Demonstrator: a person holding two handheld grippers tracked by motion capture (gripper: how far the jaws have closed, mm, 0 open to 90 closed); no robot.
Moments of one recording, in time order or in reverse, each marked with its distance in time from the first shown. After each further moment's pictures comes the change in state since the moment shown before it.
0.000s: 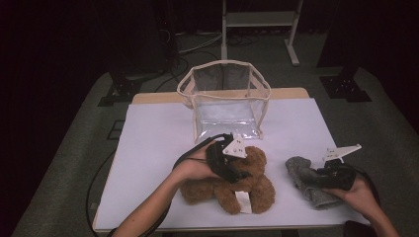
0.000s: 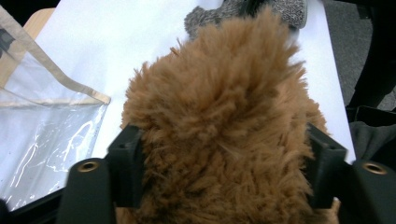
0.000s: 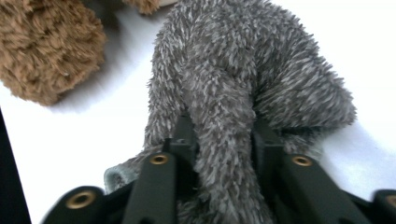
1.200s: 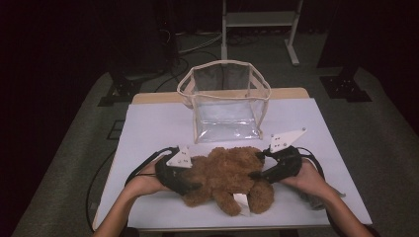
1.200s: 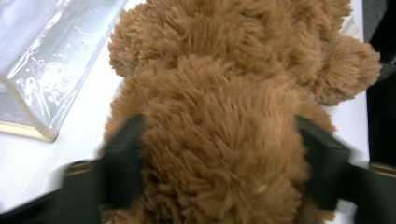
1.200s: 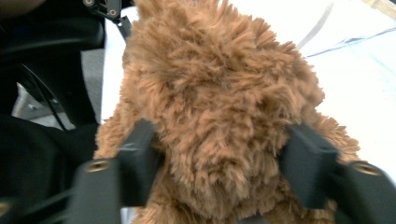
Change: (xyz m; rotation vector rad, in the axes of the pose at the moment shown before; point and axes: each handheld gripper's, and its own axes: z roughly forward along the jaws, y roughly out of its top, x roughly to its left) left arm -0.007 -0.115 -0.064 0.067 0.066 -0.165; right arm 0.102 0.125 0.047 -0.150 0.233 -0.364
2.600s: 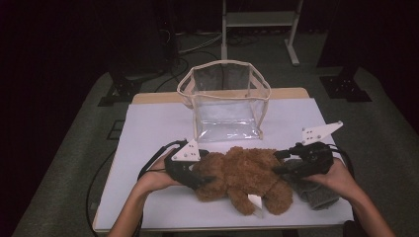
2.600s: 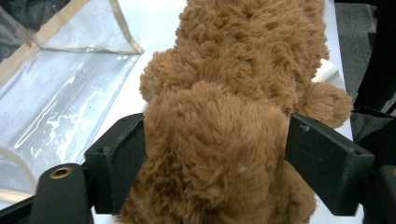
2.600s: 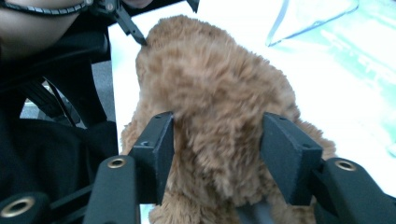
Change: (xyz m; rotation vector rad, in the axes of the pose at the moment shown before) left arm -0.001 0.031 0.001 -0.160 0.003 0.021; right arm -0.011 -0.018 -0.066 -0.029 -0.001 0.109
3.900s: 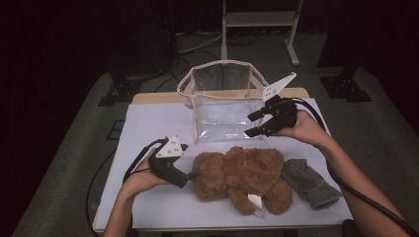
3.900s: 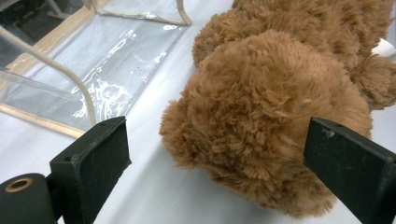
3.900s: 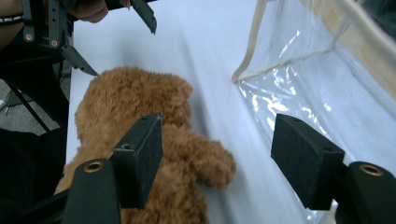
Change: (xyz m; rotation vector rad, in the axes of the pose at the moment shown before) left arm 0.014 -0.028 -0.024 0.027 0.134 -0.106; right arm -0.052 0.118 0.046 0.161 -0.010 -0.118
